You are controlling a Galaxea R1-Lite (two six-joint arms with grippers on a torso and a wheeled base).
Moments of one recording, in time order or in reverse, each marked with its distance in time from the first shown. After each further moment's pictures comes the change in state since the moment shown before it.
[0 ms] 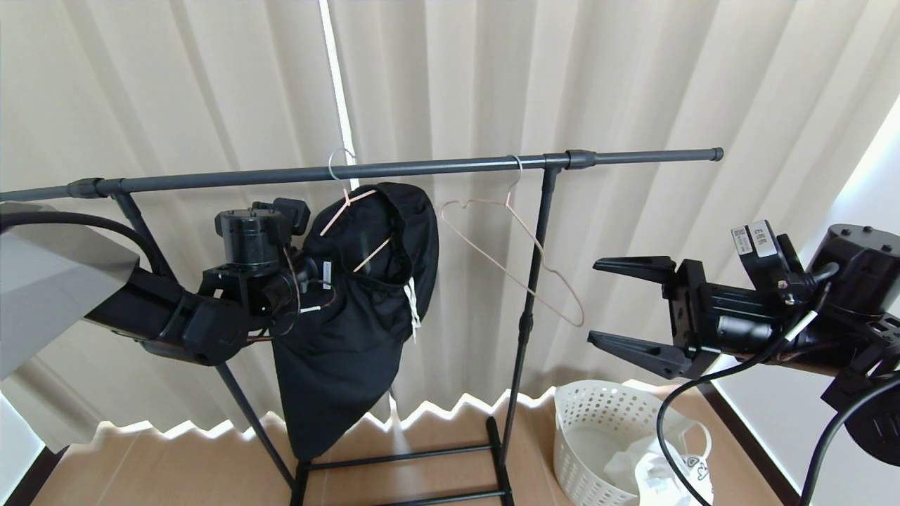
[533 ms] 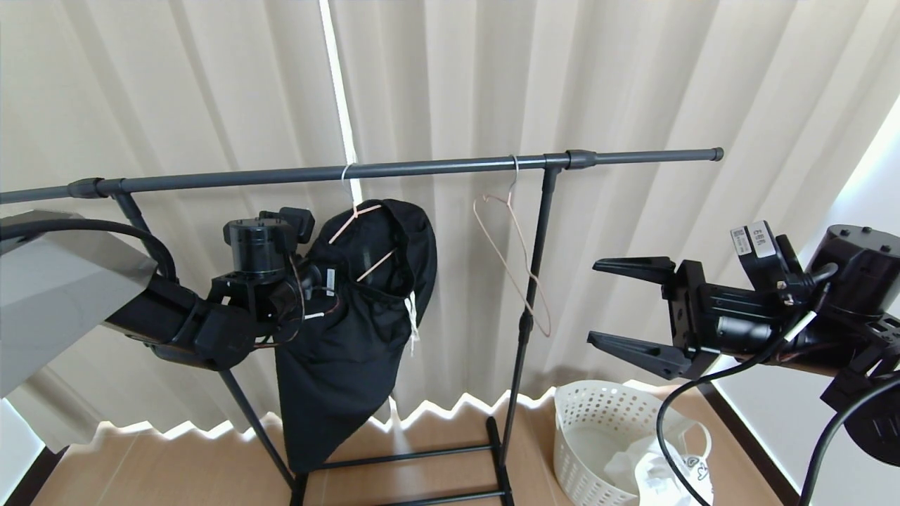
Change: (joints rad) left arm 0.001 0.034 0.006 -0.015 -0.001 0.001; right arm 0.000 0.001 0.001 0.000 0.001 0.000
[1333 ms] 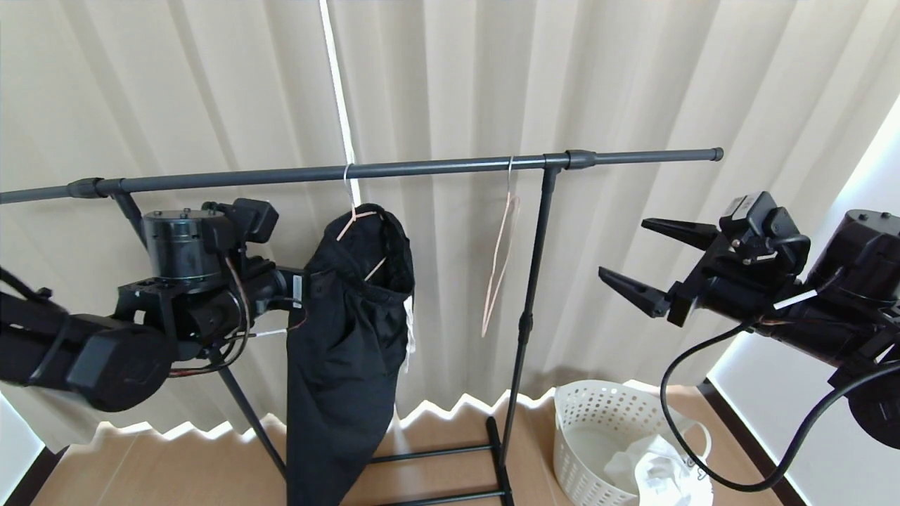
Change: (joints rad) left arm 0.007 -0.307 0.258 0.060 -0.114 0.003; right arm -0.039 -0.017 -0.045 0.010 -0.494 -0.084
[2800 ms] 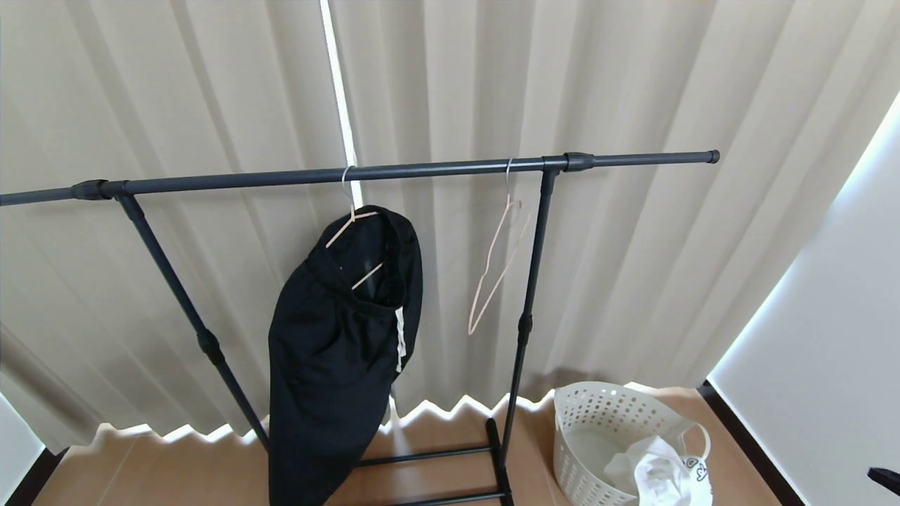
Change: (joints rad) left arm 0.007 -1.428 0.795 0.596 -0.132 -0.036; right arm 0.090 -1.184 0.612 0.900 -0.526 0.103
